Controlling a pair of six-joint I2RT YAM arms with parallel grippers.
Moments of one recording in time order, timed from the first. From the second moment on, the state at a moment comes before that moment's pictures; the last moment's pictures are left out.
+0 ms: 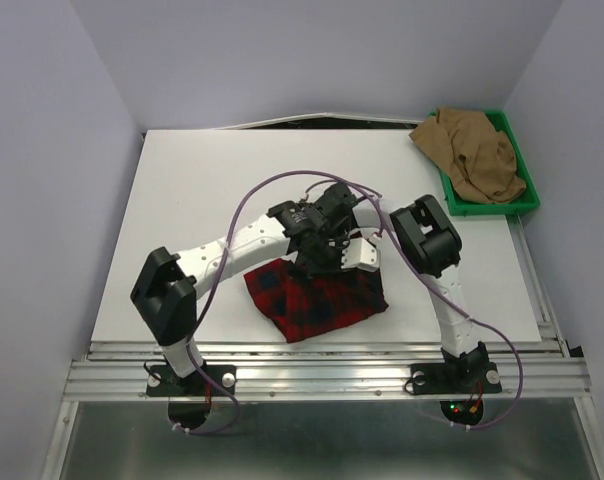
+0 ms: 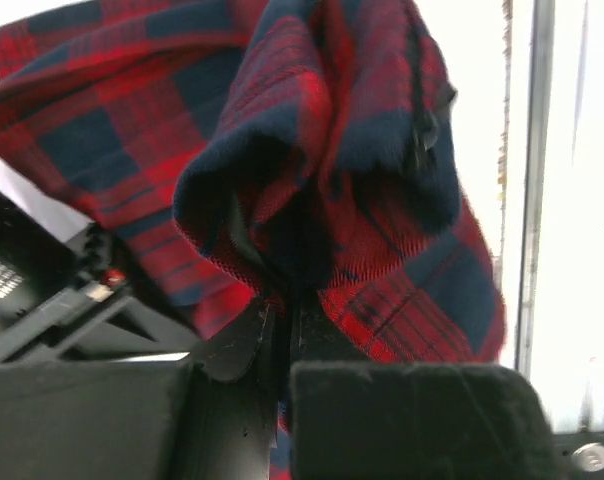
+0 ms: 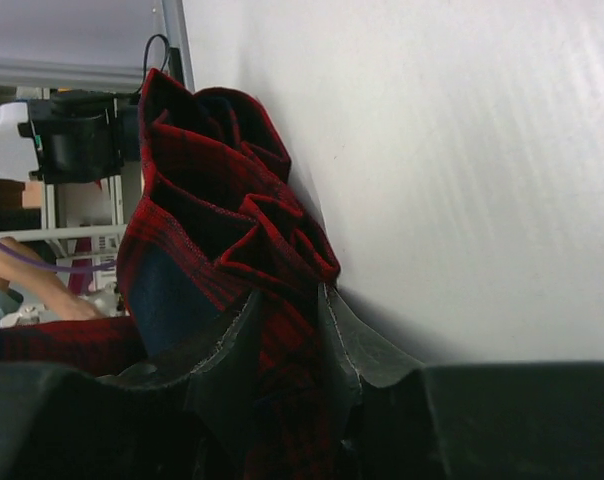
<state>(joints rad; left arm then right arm) -0.95 1.67 1.44 -0.89 0.33 0.71 0.52 2.36 1.58 -0.39 -1.16 0.11</state>
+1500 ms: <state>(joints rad) -0.86 1.68 0.96 -0.21 0.05 0.69 0.53 2.36 1.58 -0.43 -1.16 0.13</state>
